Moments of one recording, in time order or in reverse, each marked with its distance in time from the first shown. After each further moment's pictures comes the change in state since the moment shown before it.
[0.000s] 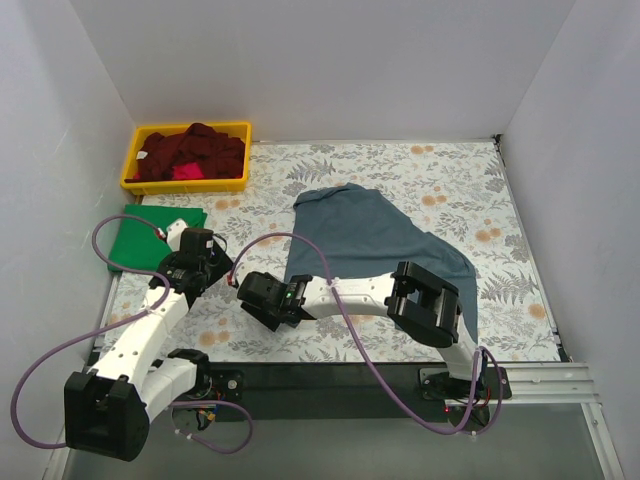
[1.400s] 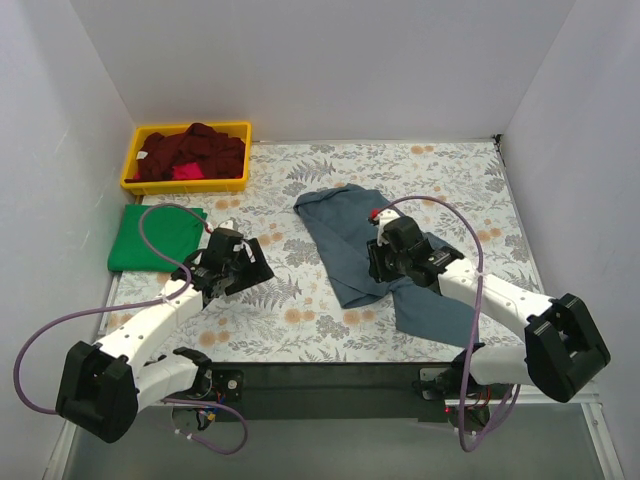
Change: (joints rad) left arm -0.225 0.101 0.003 0.095 0.300 0.042; right arm -0.692 -0.771 -0.721 0.121 -0.286 0.051
